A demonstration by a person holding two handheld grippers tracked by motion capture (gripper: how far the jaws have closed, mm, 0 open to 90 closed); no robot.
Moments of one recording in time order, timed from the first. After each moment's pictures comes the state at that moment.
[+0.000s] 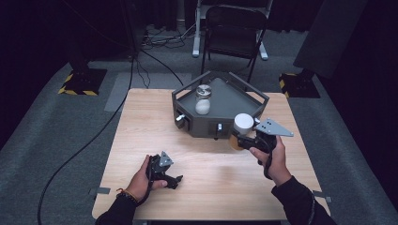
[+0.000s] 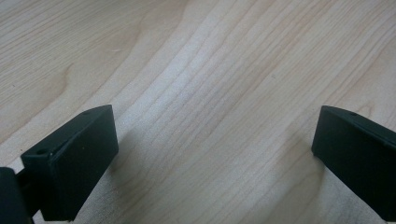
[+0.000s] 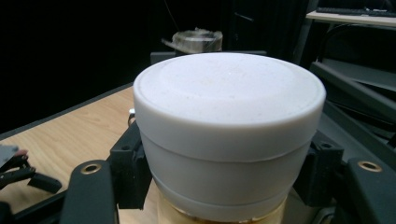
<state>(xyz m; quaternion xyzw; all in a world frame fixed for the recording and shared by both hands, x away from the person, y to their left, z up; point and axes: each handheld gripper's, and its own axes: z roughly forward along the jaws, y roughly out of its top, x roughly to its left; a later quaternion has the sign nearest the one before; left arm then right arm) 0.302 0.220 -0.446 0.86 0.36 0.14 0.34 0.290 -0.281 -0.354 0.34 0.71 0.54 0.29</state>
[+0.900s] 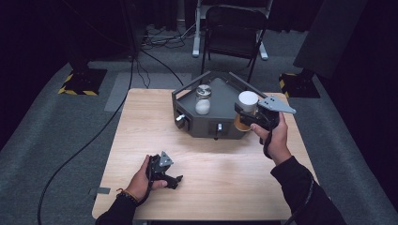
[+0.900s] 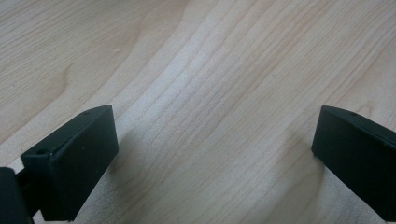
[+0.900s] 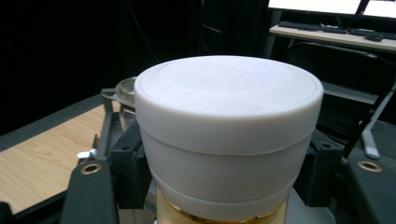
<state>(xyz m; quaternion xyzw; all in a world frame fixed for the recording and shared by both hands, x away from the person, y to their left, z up) 0.302 0.220 -0.446 0.86 0.36 0.14 0.34 0.323 -0.265 -0.318 0.36 0.69 0.52 0.34</state>
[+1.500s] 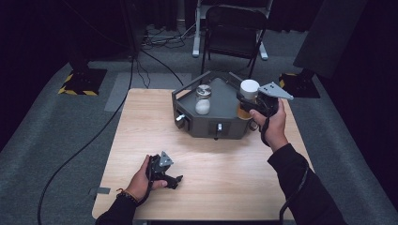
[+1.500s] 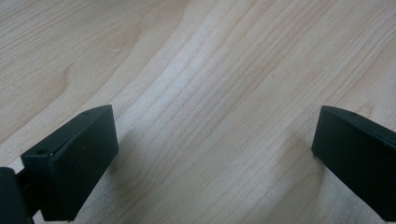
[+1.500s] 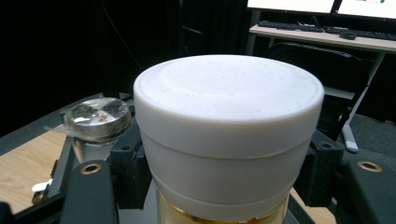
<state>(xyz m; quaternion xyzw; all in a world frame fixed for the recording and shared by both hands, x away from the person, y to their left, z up) 0.302 0.220 -0.446 0.86 0.36 0.14 0.34 0.355 -0.255 -0.308 0.39 0.67 0.51 0.36</state>
